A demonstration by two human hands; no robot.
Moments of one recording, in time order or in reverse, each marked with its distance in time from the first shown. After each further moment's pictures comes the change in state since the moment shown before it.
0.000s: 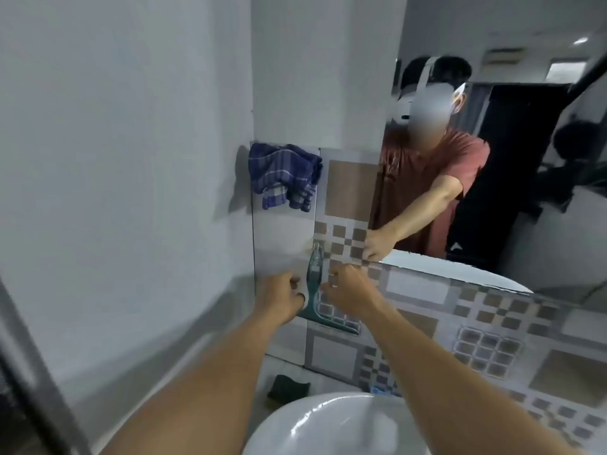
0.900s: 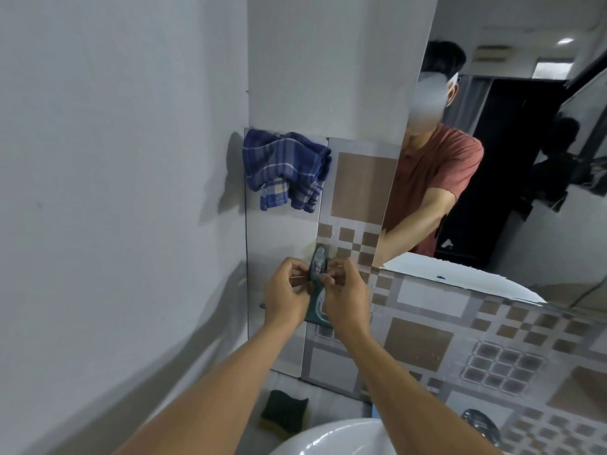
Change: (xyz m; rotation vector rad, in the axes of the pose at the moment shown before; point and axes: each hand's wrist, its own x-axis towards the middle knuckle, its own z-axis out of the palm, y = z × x) left_hand 0.027 0.004 0.020 -0.462 0.280 0.123; right_hand 0.013 -0.011 0.043 0.619 0.456 0.083
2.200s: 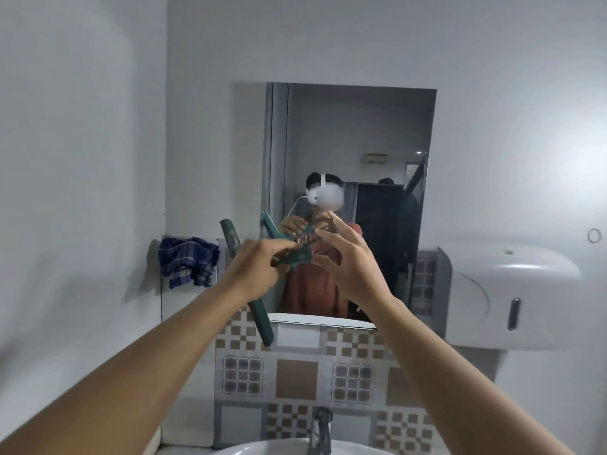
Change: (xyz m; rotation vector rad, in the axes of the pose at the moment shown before) left_hand -0.094 0.303 -0.022 0.270 -0.260 0.852; right_hand -0.045 -0.171 -0.312 -0.526 0.163 -0.576
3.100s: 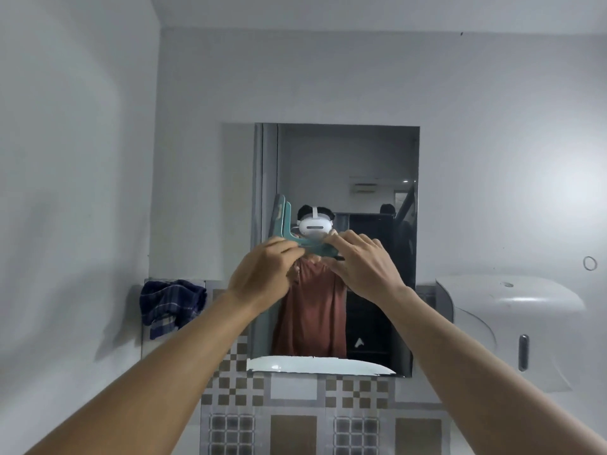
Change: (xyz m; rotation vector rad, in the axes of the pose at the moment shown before) left_hand 0.071 -0.006 0.009 0.444 0.153 0.340; right_hand 0.062 0.024 -0.042 -0.488 0.038 -0.208
